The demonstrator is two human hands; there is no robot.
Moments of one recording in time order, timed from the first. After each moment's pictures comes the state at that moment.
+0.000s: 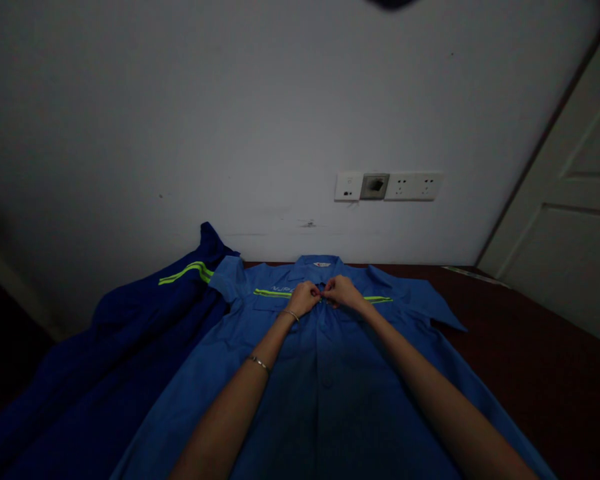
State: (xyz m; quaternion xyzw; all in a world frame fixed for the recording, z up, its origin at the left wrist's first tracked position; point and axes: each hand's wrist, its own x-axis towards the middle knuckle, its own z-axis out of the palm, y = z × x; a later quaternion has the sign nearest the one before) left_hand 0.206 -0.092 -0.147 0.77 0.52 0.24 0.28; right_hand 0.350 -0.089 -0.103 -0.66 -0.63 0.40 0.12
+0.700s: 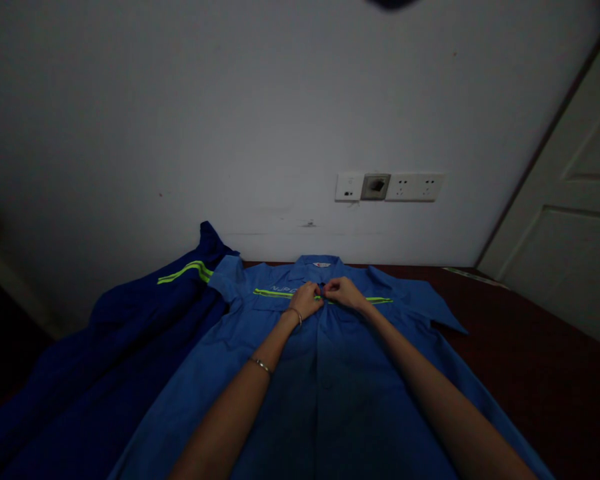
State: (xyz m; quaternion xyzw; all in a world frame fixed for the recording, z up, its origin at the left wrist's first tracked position) left_hand 0.211 -0.101 -0.147 0.79 0.52 0.23 0.24; right_hand 0.368 -0.086 -0.120 -0.58 -0.69 0.40 0.19
